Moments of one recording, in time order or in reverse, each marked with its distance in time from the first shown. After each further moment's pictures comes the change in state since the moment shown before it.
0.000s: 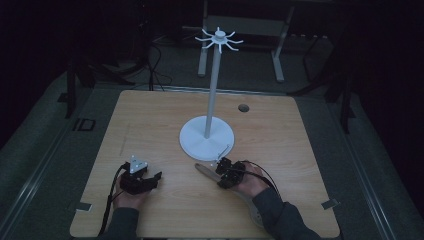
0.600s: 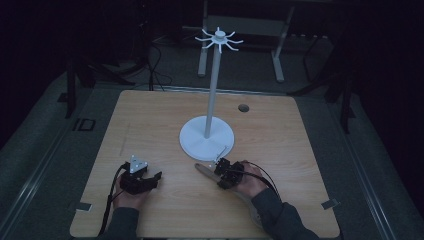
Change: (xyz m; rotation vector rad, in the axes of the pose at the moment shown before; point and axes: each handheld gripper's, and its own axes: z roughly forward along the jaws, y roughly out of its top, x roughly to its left) left arm 0.000 0.000 0.000 0.000 0.000 0.000; right arm 0.003 0.001 0.000 0.008 -0.022 -0.001
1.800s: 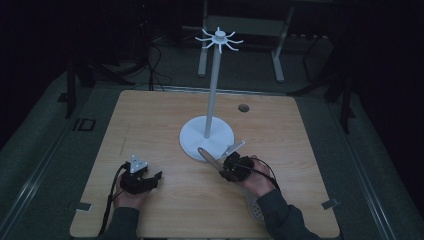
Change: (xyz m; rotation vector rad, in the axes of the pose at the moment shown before) left arm -0.001 0.001 0.001 -0.003 0.003 0.002; right arm -0.009 -0.012 -0.033 -0.241 -0.050 0.068
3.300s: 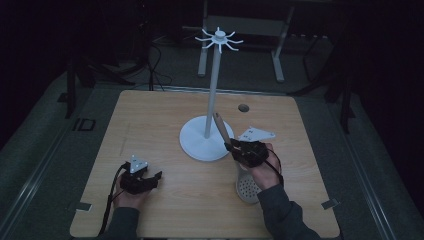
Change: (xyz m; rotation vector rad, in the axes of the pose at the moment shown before) left arm 0.000 0.000 0.000 0.001 0.000 0.002; right arm -0.020 0.007 -0.055 -0.462 -0.151 0.100
